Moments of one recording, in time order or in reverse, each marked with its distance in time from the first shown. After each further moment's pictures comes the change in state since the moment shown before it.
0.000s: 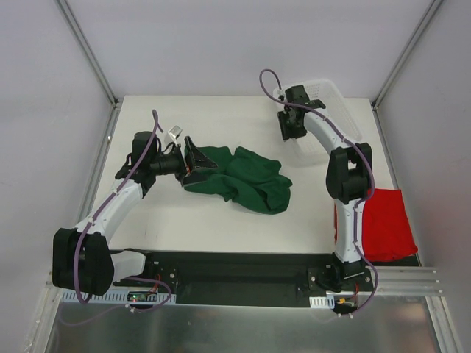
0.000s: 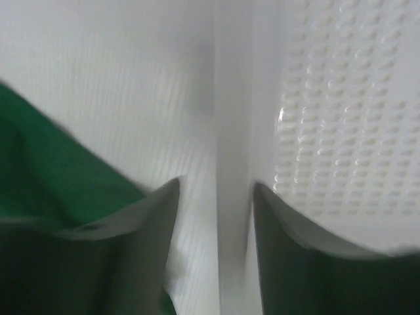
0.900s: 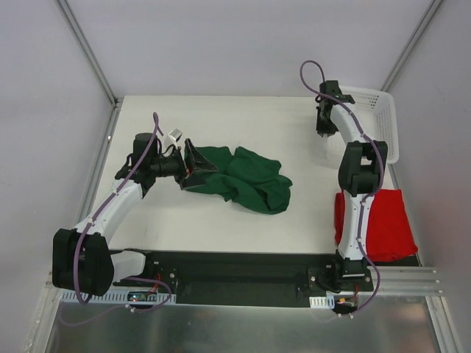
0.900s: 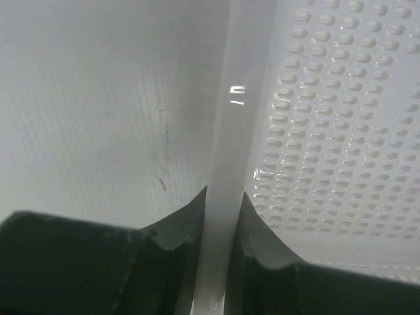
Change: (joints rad) left arm 0.000 -0.003 0.000 -0.068 -0.003 0.002; right arm -0.211 0.103 0.121 -0.080 0.192 0.105
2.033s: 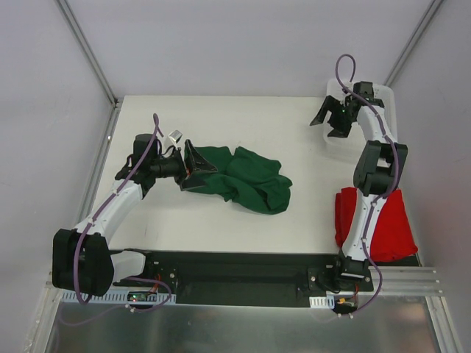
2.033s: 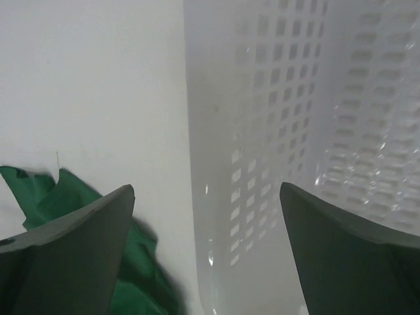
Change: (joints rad) left arm 0.000 0.000 -0.009 -0.002 0.001 -0.002; right arm -0.212 0.015 0.023 0.103 -0.691 0.138
